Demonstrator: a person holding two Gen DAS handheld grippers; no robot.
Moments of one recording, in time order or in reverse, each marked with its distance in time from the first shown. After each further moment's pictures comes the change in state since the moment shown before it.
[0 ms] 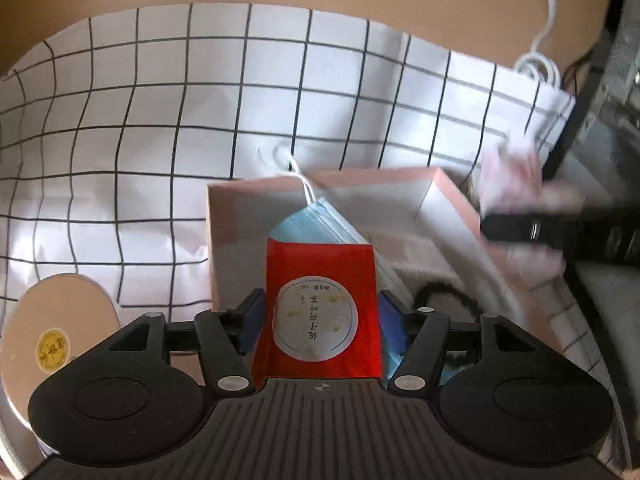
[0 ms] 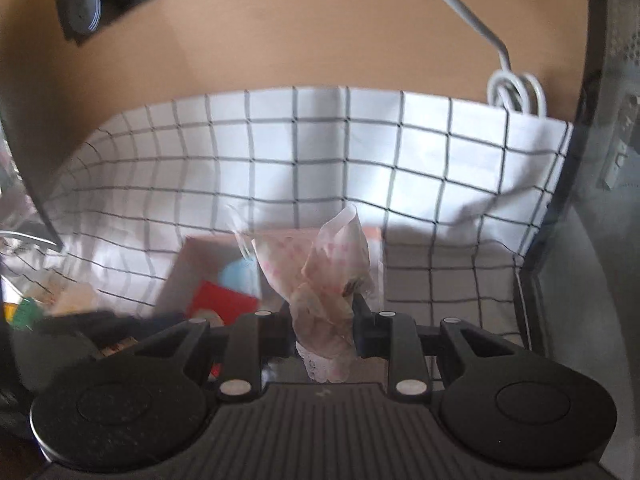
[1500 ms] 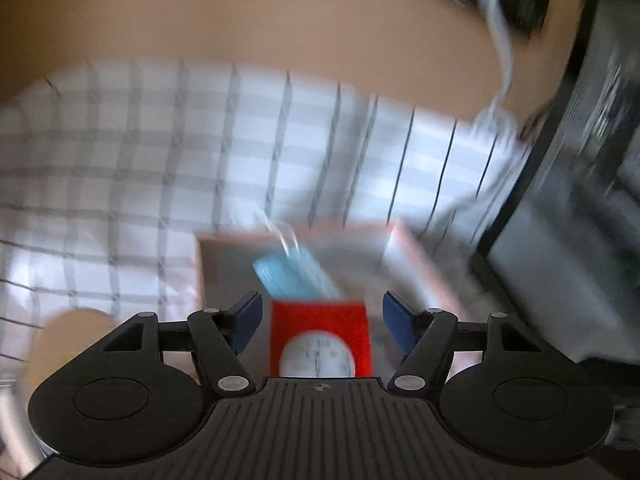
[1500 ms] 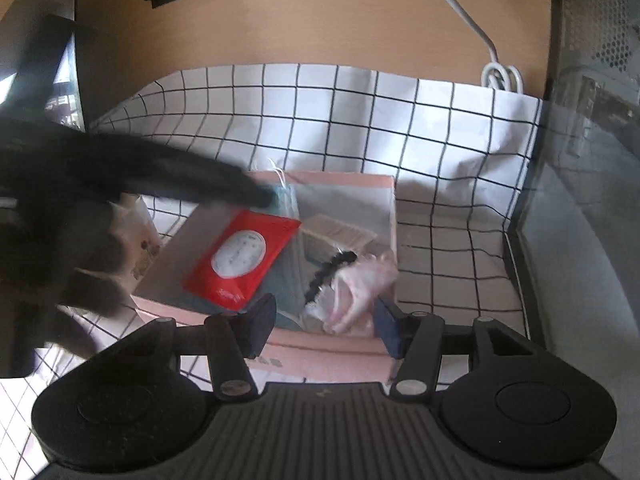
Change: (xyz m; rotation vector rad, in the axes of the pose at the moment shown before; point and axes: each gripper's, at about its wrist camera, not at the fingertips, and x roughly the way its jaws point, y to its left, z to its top) left arm -0.053 0.007 0.012 -0.019 -0.150 -0.090; right arm -0.053 0.026 -0.084 -0.119 -0.105 0.001
